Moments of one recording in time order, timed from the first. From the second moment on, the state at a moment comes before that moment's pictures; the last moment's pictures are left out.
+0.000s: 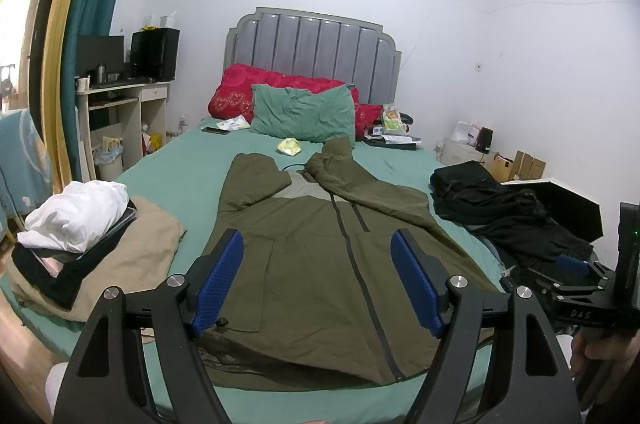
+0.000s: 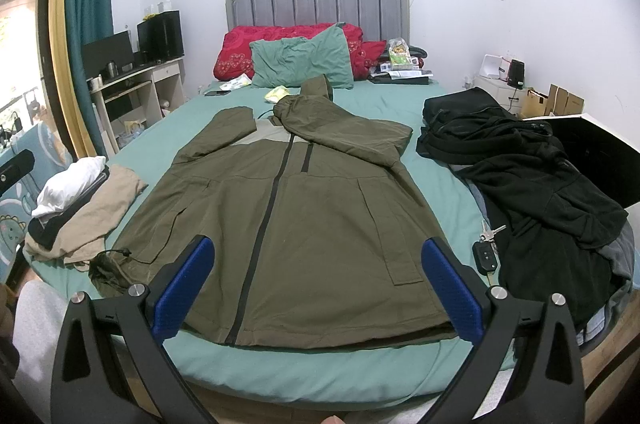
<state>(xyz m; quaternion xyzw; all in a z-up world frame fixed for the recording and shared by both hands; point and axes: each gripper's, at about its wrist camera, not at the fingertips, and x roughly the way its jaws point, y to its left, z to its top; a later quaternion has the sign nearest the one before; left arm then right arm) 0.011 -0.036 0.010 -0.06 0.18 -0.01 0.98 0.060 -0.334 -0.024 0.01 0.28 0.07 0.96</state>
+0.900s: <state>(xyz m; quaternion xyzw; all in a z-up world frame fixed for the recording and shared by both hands) 0.163 -0.026 -0.041 -0.06 0.30 -0.11 0.95 0.185 -0.344 -0.053 -0.02 0.33 0.07 0.94</state>
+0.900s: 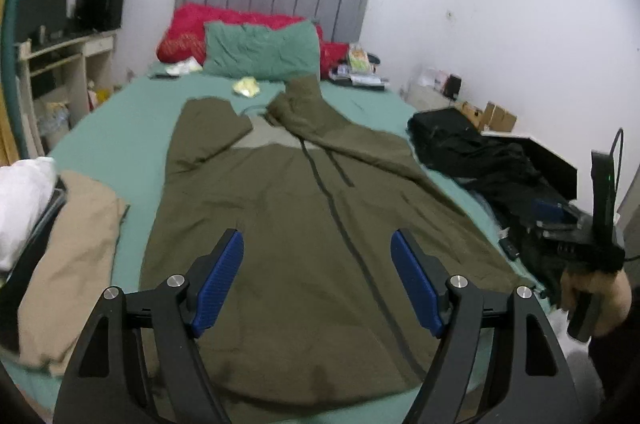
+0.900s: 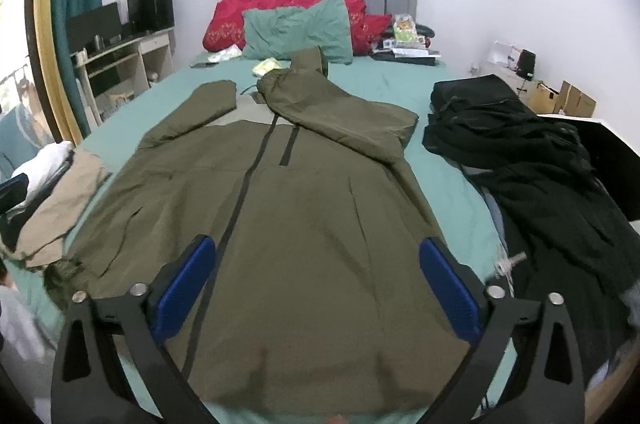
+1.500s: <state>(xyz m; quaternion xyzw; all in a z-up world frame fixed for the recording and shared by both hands) 0.359 0.115 -0.158 -0.13 0.32 0.05 0.94 0.502 -0.289 -0.122 -0.04 0.36 0.07 0.93</state>
